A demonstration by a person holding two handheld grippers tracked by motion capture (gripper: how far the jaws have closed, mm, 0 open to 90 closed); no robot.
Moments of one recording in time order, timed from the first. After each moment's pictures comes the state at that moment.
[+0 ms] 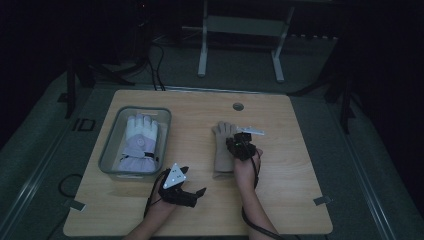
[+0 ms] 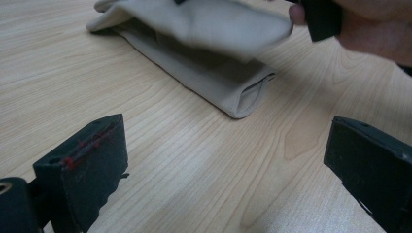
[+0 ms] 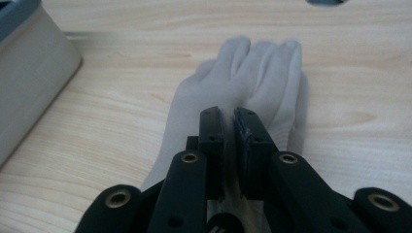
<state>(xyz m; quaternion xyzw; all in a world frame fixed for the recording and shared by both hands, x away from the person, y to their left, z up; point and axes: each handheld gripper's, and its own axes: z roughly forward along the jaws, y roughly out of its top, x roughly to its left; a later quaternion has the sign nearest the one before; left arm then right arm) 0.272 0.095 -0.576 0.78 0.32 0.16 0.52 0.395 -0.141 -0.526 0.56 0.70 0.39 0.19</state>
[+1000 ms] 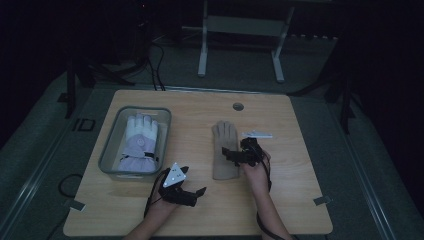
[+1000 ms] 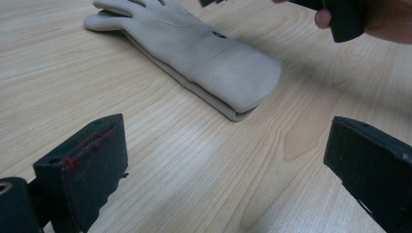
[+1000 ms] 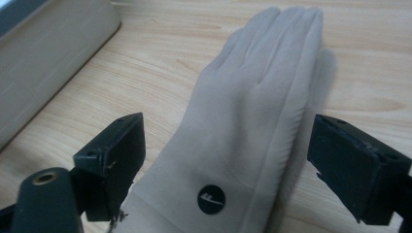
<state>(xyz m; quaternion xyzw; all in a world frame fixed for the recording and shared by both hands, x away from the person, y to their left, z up) 0.274 0.095 -0.576 0.78 0.32 0.15 0.52 0.387 -0.172 -0.528 0.48 0.76 0.42 0.14</state>
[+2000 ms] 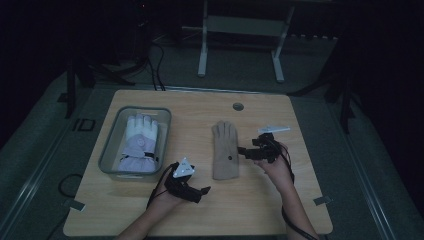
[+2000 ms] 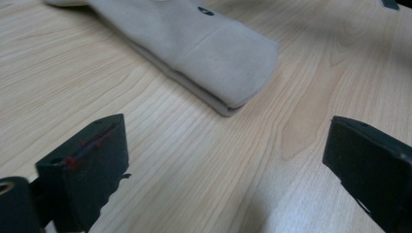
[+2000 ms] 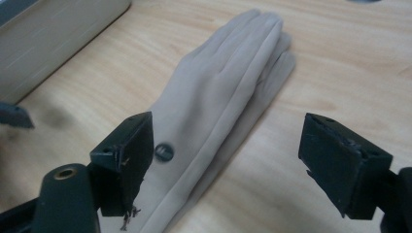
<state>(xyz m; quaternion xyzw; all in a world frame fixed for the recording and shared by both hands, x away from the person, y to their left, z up) 0.295 0.077 -0.567 0.82 0.30 0.11 0.47 0.398 -0.222 -0.502 0.43 0.80 0.40 0.11</state>
